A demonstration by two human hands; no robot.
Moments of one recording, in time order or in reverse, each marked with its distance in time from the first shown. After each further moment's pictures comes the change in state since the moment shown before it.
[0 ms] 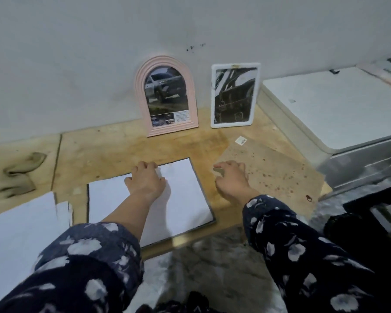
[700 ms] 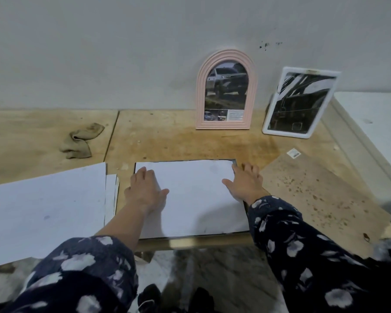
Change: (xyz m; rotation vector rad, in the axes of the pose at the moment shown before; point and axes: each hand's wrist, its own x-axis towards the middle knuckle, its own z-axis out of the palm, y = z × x) left_hand -0.026 -0.118 0.007 -0.040 -0.022 -0.199; right_hand 0.029 -0.060 0.054 -0.411 -0.102 -0.161
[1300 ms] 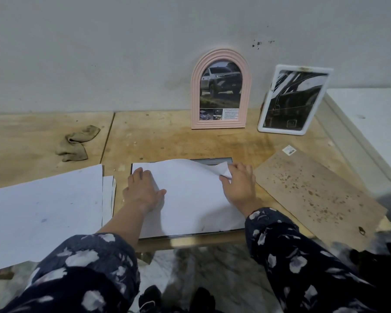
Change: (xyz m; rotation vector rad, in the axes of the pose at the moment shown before) left_hand 0.002 0.002 0.003 0.016 -0.008 -0.016; right_hand -0.019 -0.001 0.017 0.344 0.293 -0.154
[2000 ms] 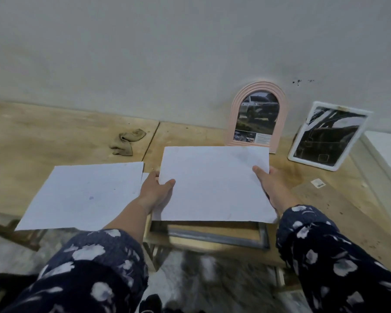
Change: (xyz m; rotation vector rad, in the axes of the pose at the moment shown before) left_hand -0.041 -0.029 -0.045 -0.872 0.089 -0.266; right_hand 0.030 -0.041 -0.059 0.817 -0.178 0.416
